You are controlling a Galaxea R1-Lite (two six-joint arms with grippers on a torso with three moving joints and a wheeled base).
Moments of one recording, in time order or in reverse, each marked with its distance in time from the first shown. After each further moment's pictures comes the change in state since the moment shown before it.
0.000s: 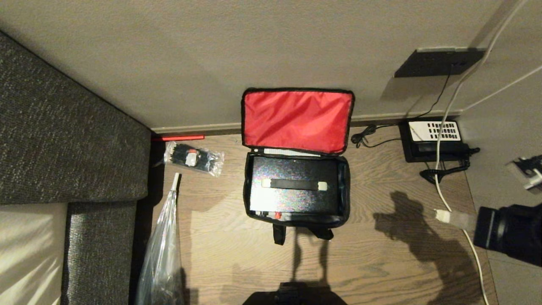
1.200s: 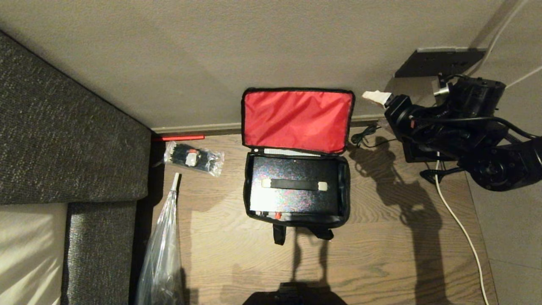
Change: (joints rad) left arm -0.001 0.000 0.000 0.000 0.000 0.000; right arm 0.005 0.707 -0.652 -0.522 0.003 0.421
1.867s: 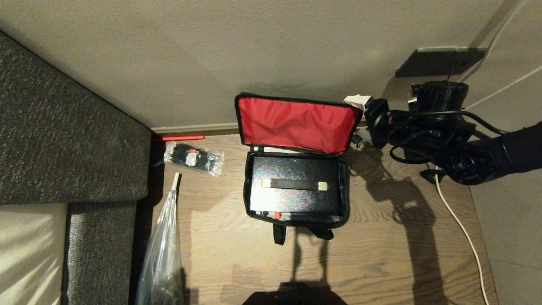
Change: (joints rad) left arm 0.001 0.000 0.000 0.000 0.000 0.000; right arm 0.078 0.079 -0.114 0.105 -0.015 0.201
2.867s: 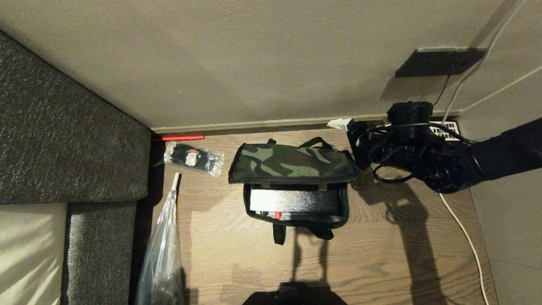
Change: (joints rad) left arm 0.000 0.000 0.000 0.000 0.000 0.000; right arm 0.054 0.078 -0.011 0.097 0.005 0.147
